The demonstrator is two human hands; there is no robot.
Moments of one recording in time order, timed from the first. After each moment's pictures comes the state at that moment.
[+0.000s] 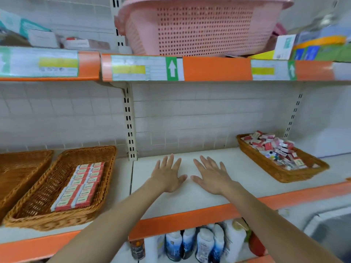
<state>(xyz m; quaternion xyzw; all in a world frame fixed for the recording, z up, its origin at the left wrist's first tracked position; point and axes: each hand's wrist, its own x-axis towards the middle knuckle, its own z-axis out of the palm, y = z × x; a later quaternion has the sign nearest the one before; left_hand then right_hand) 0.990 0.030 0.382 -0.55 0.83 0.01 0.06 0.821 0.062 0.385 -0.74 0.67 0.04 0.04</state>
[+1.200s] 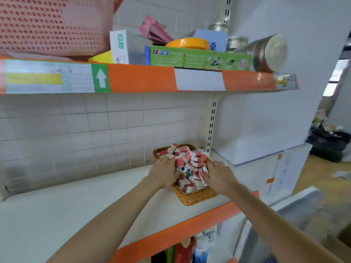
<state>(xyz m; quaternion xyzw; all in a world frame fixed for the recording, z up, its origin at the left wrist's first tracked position) 0.651 -0.033 0.400 -0.46 0.88 0.05 -0.08 0.479 0.057 0.406 -0.63 0.78 -0.04 -0.03</state>
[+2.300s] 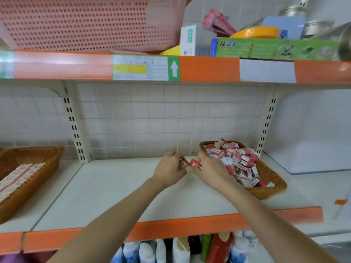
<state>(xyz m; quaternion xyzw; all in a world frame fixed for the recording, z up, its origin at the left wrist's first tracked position) 0.763 0.003 0.393 -0.54 0.79 0.09 -0.28 0.610 0.027 0.406 -0.76 0.62 -0.20 -0.03</state>
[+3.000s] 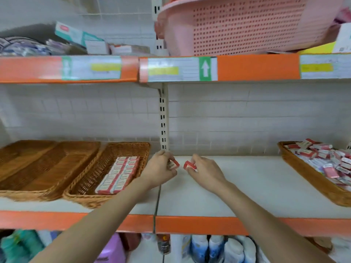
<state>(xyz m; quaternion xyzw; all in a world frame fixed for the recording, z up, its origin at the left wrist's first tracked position) 1.082 0.039 0.397 -0.60 0.75 0.04 -0.27 0.910 0.046 0.401 -0.80 0.55 -0.22 0.05</state>
